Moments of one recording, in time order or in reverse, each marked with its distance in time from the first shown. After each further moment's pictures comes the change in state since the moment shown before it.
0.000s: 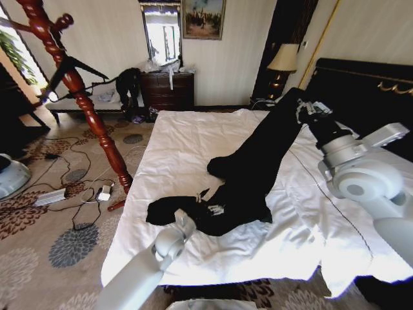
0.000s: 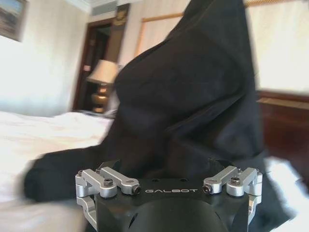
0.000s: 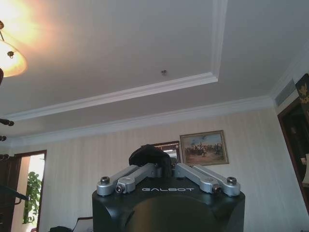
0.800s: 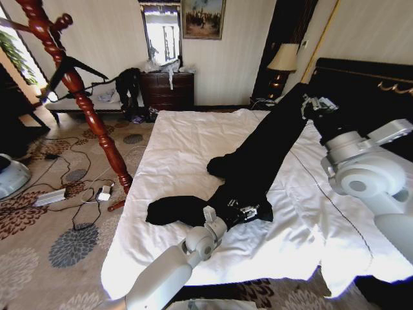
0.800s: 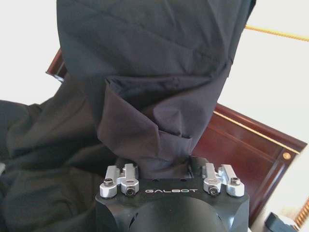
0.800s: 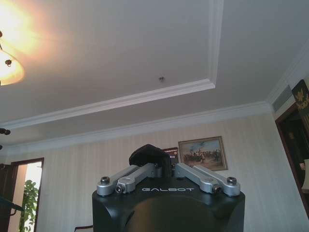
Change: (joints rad) left arm -0.033 -0.222 0.075 0.117 -0.162 0.033 -0.025; right arm 0.030 0.015 -0.002 -0.009 0.002 0.004 -0.001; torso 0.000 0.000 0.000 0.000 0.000
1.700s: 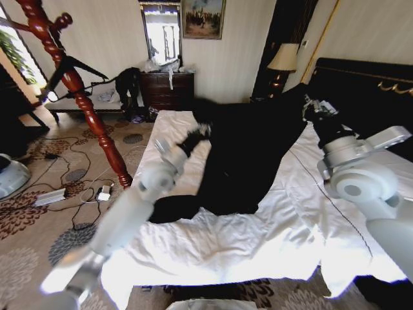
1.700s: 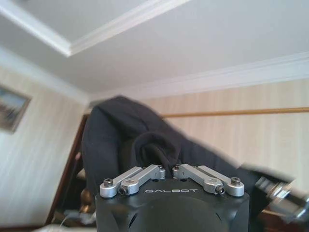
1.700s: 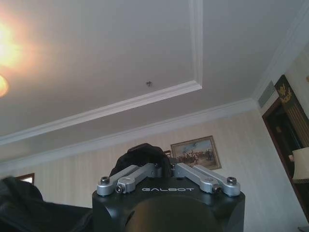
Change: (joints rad) left arm -0.520 0.307 -0.299 -0.245 -0.336 0.100 -0.081; right arm -0.017 0.116 0.010 0.016 -0.026 0.000 0.033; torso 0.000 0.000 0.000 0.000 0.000
